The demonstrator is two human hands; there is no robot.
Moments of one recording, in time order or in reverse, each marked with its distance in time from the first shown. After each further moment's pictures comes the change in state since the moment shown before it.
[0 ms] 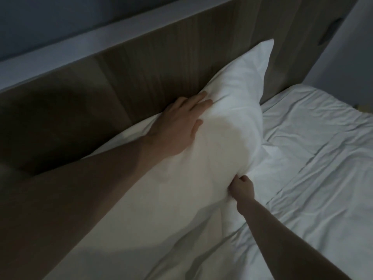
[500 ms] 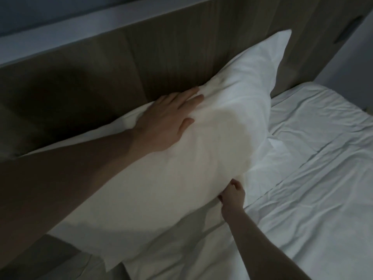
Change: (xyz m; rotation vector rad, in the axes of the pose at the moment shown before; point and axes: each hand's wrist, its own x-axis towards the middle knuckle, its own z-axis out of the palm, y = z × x) left_hand -0.060 -0.018 -0.021 0.092 -0.063 -0.026; right_hand -0.059 0.048 0.018 0.445 -0.064 0.105
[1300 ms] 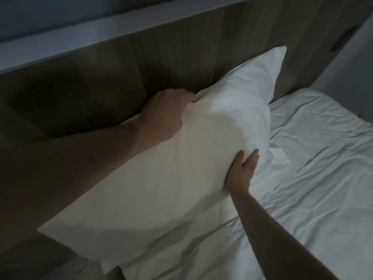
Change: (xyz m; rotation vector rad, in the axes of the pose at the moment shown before) left_hand 0.021 0.005 -0.030 -0.150 0.026 -0.166; right_hand 0.012 -0.067 0.021 -0.503 0.082 -0.576
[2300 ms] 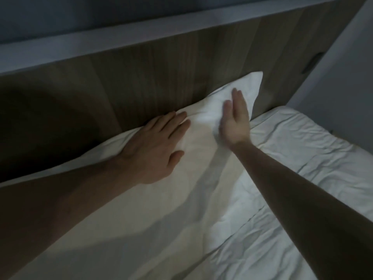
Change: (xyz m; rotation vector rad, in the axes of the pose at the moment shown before) left_hand -0.001 0.006 0.039 0.393 -0.139 0.161; right_hand 0.111 -0.156 -0.006 -0.061 -0.074 -0.523
